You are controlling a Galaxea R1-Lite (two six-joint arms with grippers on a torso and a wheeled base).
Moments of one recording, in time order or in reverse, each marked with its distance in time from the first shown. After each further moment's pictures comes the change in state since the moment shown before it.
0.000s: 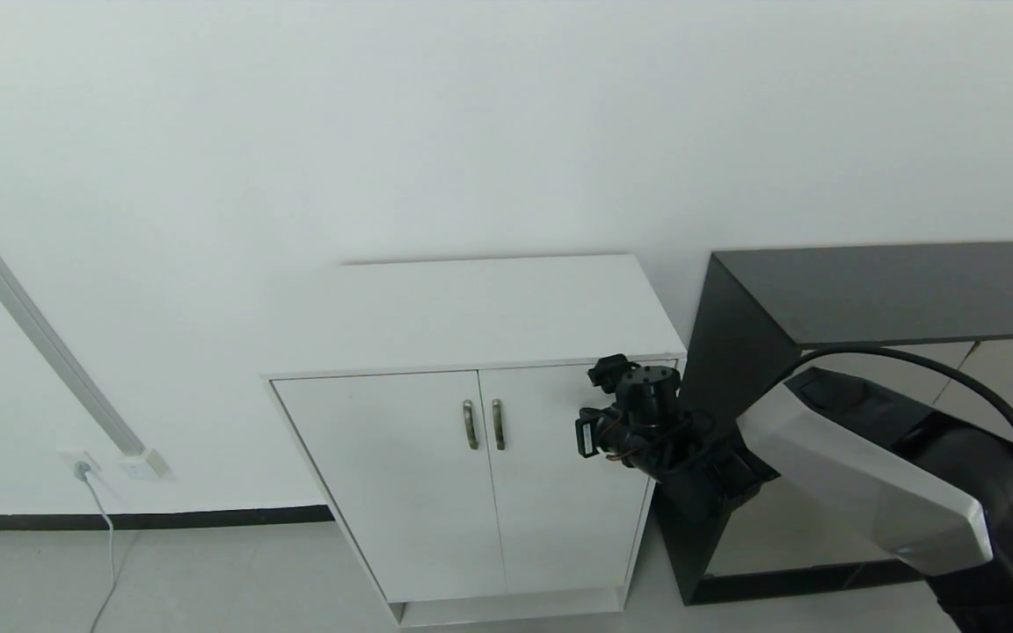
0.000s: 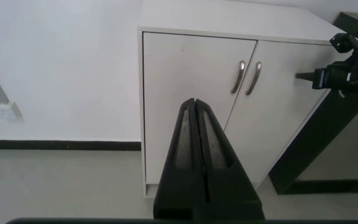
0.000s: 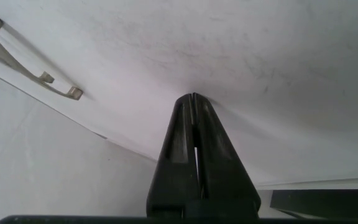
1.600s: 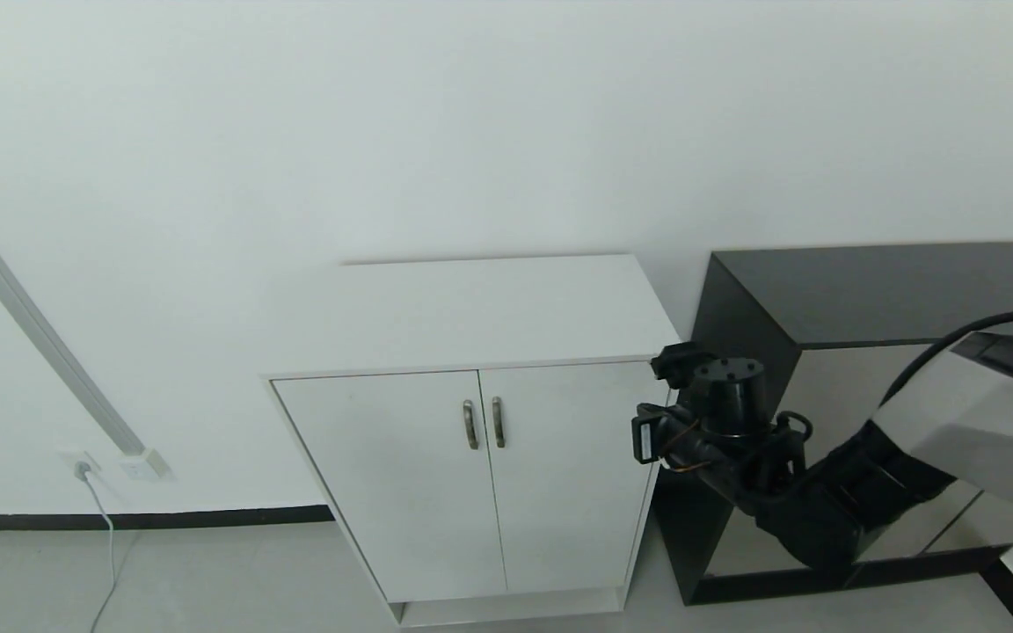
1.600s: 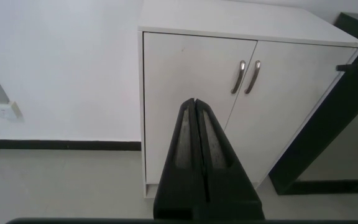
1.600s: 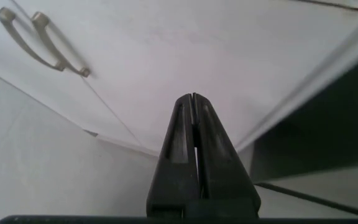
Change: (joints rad) left arm 0.000 0.000 0.000 0.000 0.001 -0.001; right arm 0.011 -0.384 0.524 -0.149 -0.159 0.006
